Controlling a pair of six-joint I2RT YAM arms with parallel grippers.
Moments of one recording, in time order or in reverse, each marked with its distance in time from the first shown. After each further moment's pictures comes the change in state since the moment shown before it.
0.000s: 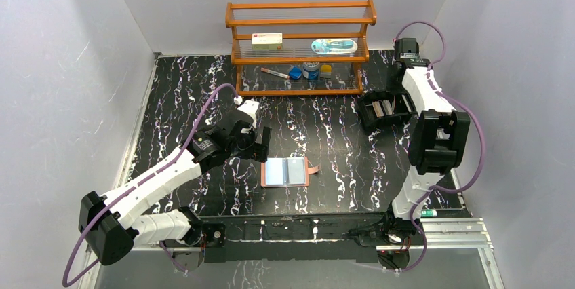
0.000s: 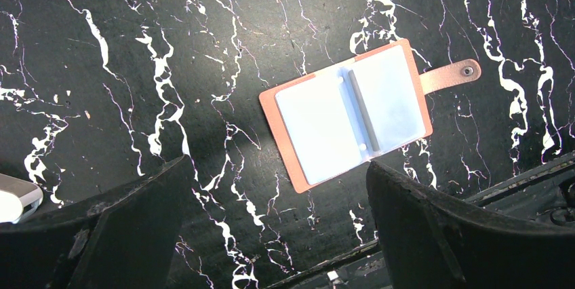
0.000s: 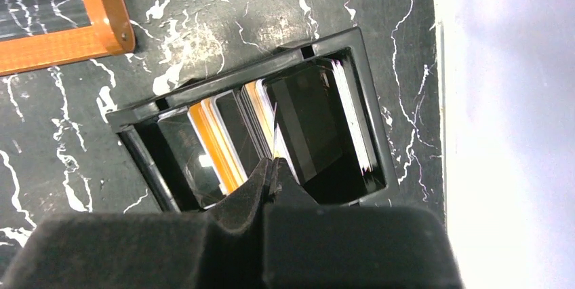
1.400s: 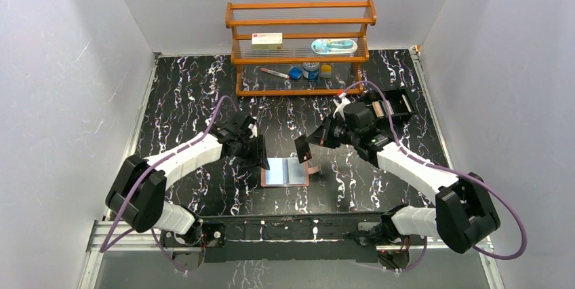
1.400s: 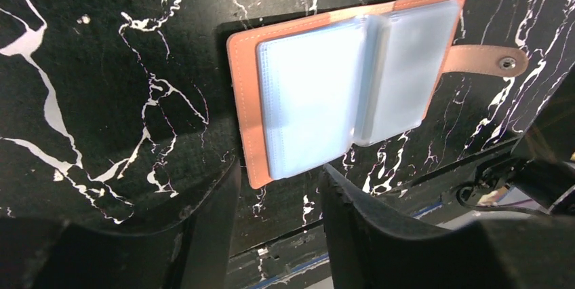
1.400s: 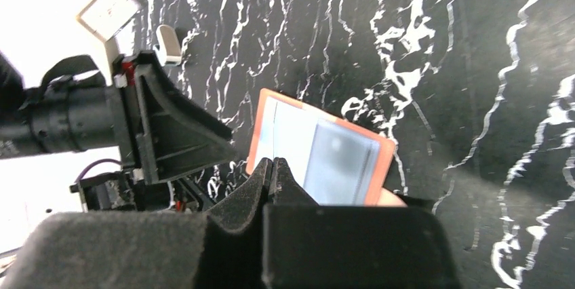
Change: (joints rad) left arm 0.160 0.283 -0.090 0.073 0.384 -0.254; right arm 0.579 -0.632 -0.863 0.628 -0.542 0.708
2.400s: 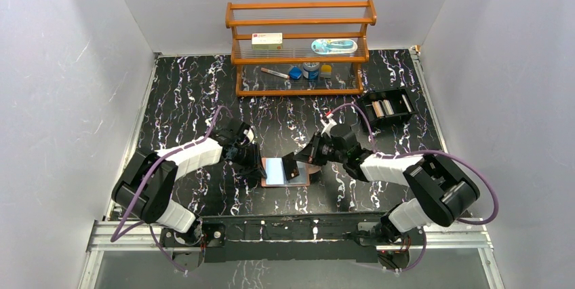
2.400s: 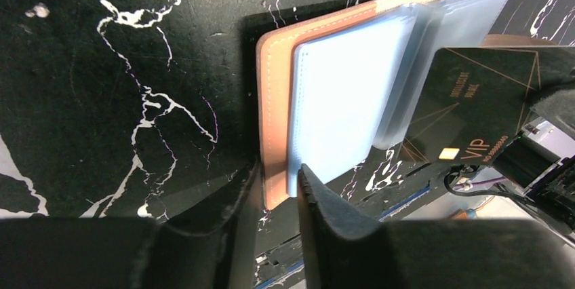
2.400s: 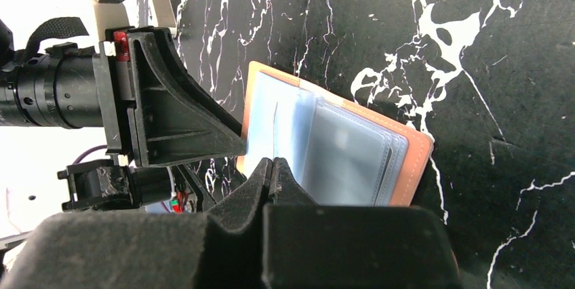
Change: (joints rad) left arm 0.081 0.079 -0.140 0.169 0.193 -0.018; right arm 0.127 0.198 -0.240 0.496 -0.003 0.190
